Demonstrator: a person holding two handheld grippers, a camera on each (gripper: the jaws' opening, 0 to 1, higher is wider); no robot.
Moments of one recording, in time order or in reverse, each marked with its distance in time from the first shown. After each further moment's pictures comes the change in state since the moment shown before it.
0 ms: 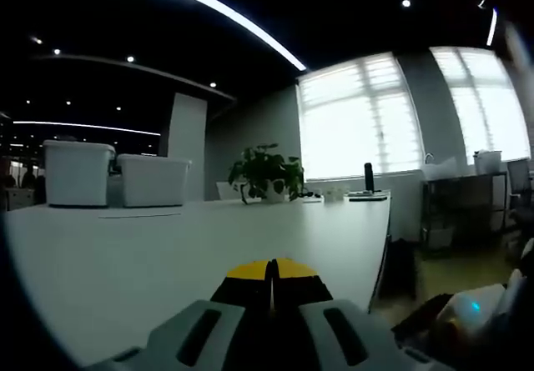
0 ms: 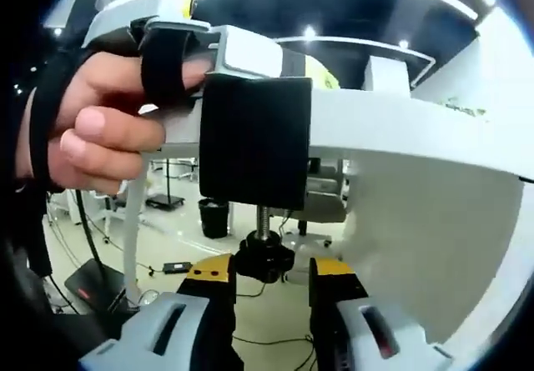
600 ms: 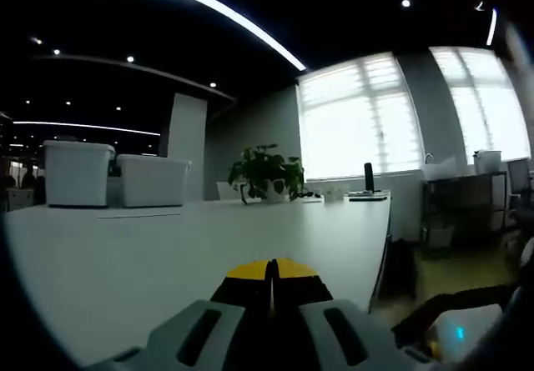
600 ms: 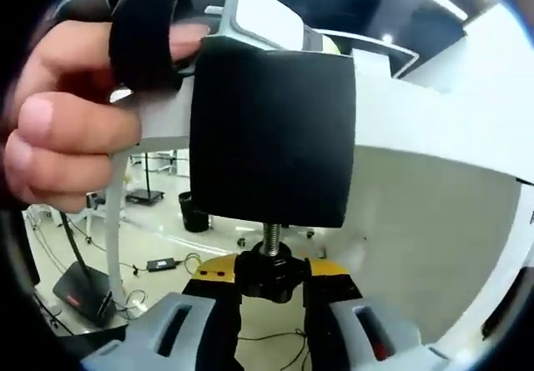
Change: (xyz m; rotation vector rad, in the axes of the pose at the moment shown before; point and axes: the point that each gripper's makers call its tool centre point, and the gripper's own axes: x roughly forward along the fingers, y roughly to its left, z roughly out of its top) left arm -0.001 0.000 0.000 -0.001 0.001 0.002; right arm 0.015 0.002 -0.007 -0.024 0.074 -0.094
